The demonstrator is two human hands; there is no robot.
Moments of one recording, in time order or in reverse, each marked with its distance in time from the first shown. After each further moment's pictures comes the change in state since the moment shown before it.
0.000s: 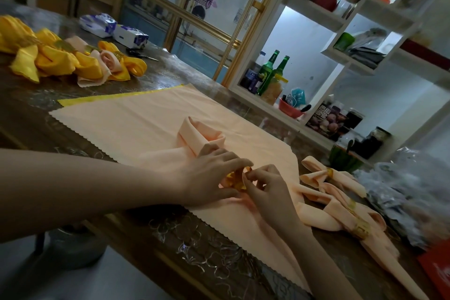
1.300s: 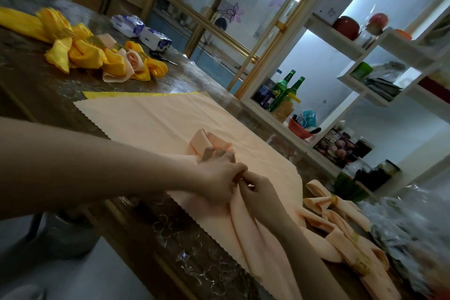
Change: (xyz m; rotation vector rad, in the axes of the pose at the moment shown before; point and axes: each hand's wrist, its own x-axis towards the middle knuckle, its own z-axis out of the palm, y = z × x) left_hand 0.024 -0.019 0.005 -0.232 -0.387 -0.190; right_hand 0.030 -0.016 0.012 -0.132 -0.228 -0.054
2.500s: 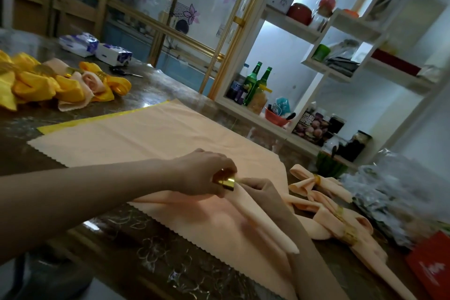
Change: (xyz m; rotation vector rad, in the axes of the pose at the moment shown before) left_hand -0.007 0.018 -0.042 0.264 0.098 0.091; right_hand -0.017 0.022 -0.027 0.705 -0.004 0.166
